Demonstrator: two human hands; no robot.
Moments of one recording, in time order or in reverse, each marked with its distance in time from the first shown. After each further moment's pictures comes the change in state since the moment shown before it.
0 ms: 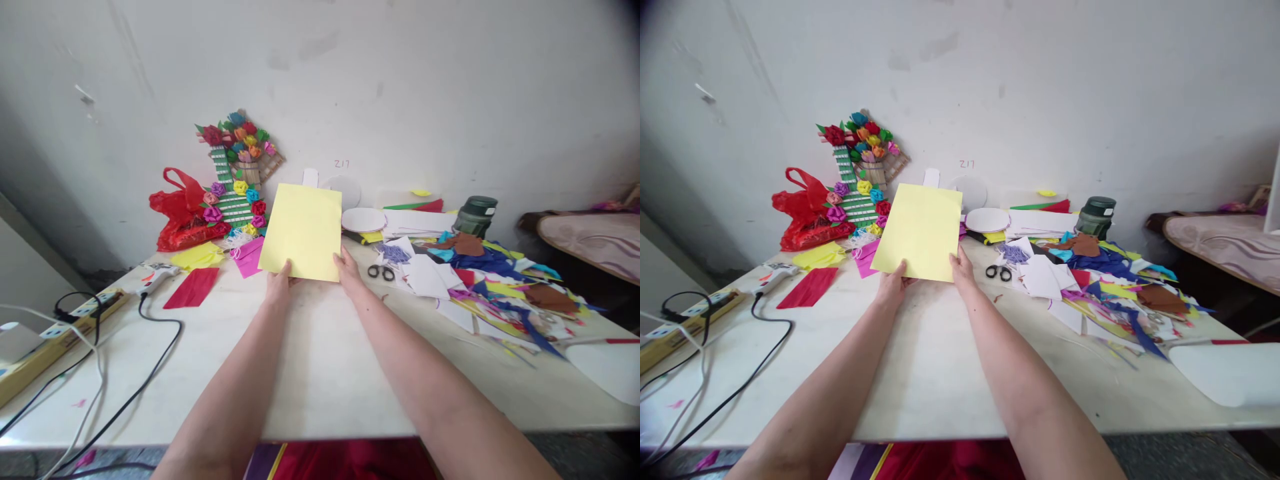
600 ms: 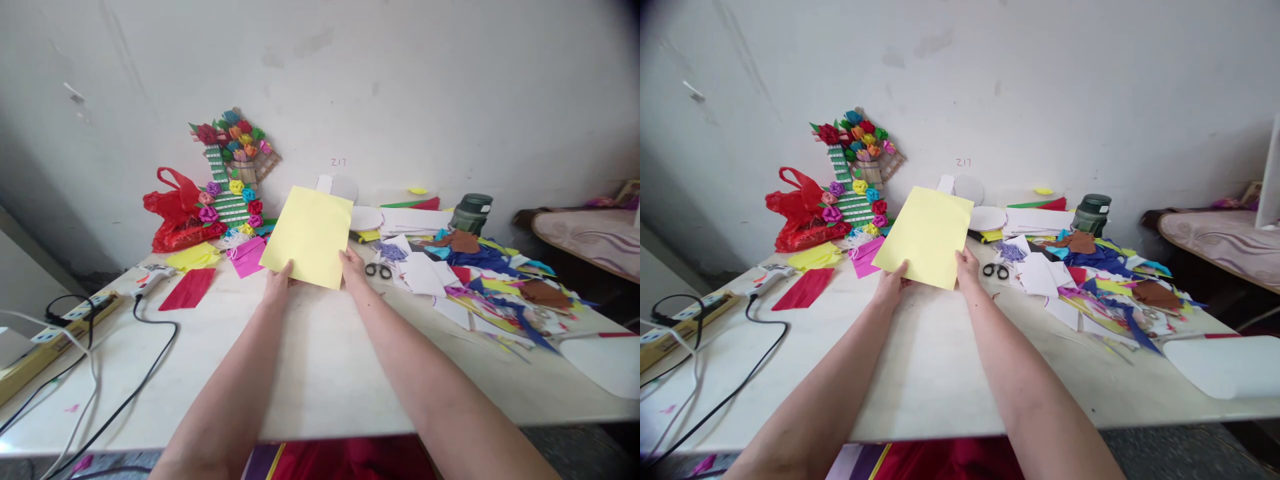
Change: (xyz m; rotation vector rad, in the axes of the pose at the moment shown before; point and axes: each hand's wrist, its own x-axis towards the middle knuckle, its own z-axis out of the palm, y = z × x) left_hand -0.002 0.001 0.001 0.097 -0.079 -0.006; right_hand 0.010 0.005 -0.011 0.058 0.131 -0.059
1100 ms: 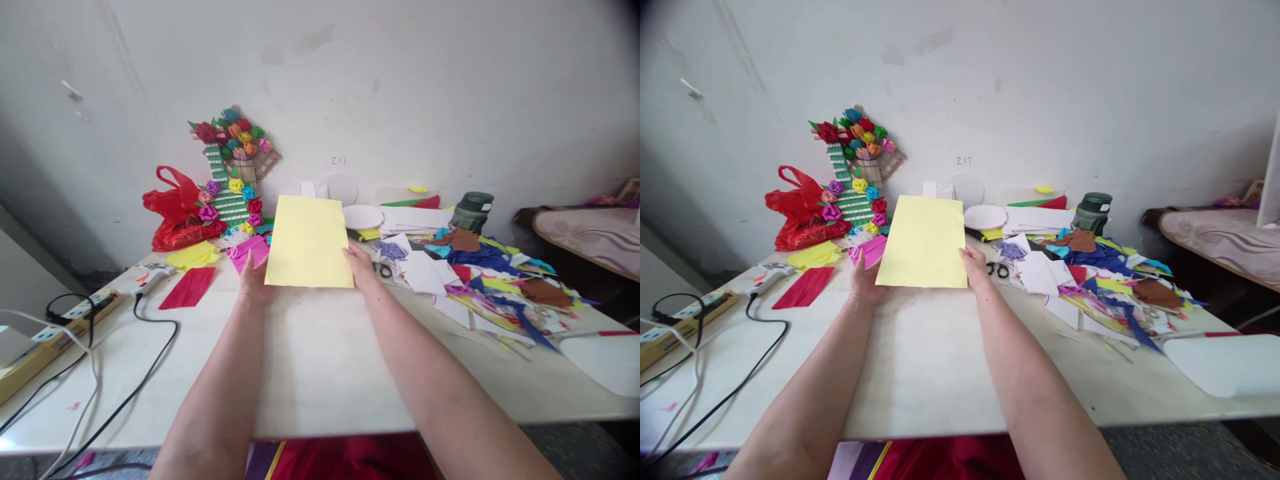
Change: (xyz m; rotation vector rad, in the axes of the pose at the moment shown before) left_hand 0.002 0.041 -0.035 -0.229 -0.194 -0.141; right_hand 0.005 -0.017 -0.018 0.098 -0.160 0.102
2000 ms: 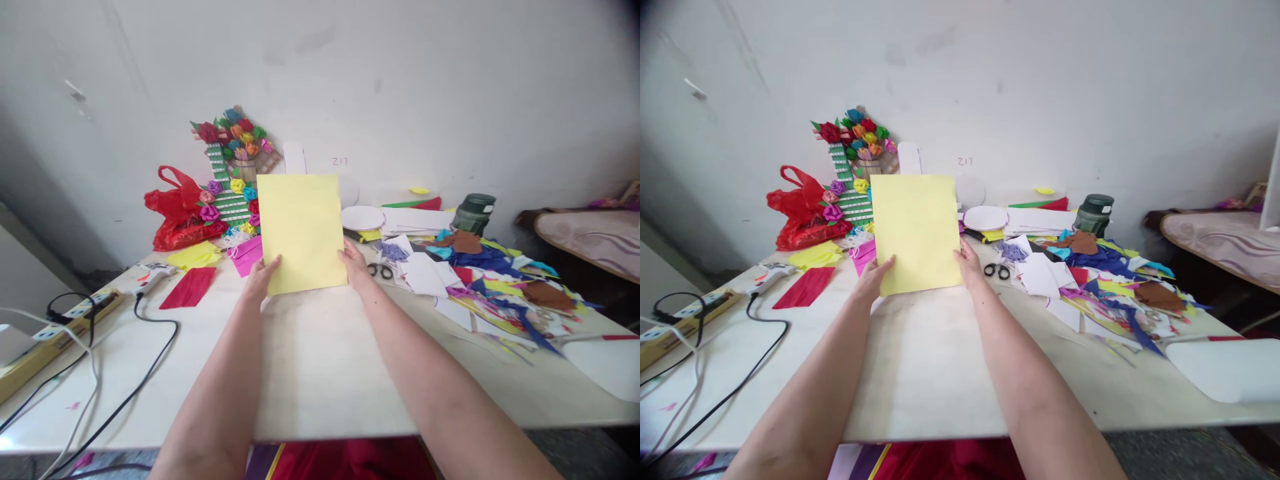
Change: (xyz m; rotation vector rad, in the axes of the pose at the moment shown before) left_hand 0.010 -0.005 0.000 0.281 0.044 0.106; right_hand 0.000 0.003 0.014 0.073 -0.086 -0.075
